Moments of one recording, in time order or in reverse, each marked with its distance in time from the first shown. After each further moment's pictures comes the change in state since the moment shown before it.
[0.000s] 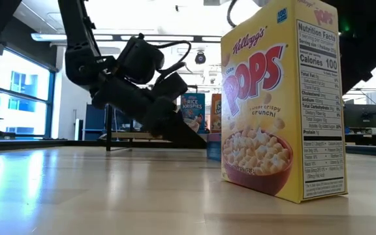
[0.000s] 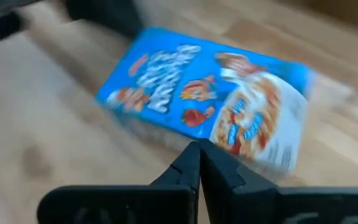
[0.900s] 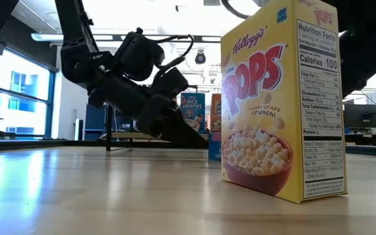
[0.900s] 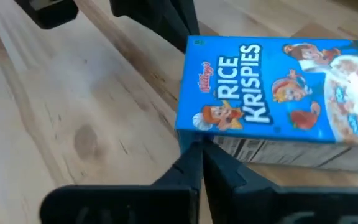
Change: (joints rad) left arm -0.039 0.000 0.005 0.002 -0.021 0.036; right arm 0.018 0.078 -0.001 0.259 -0.040 -0.225
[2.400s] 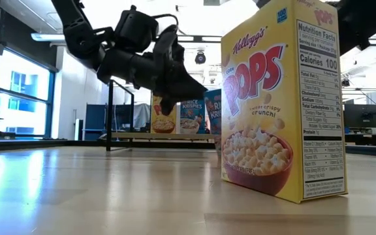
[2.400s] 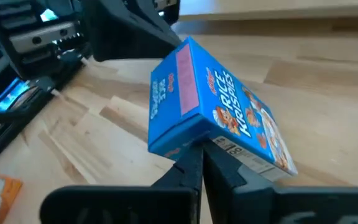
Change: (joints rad) left arm 0.100 -0.209 0.007 -0.058 0.141 -0.428; right arm 0.021 -0.187 0.000 -0.066 0.166 0.391
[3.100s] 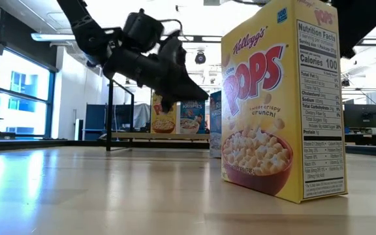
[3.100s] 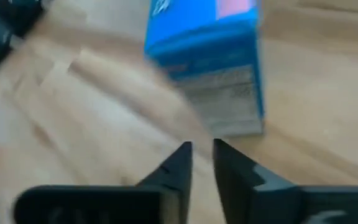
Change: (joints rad) left arm 0.059 -0.032 0.051 -0.136 0.008 0.079; right arm -0.090 -0.005 0.014 -0.085 -0.282 -0.051
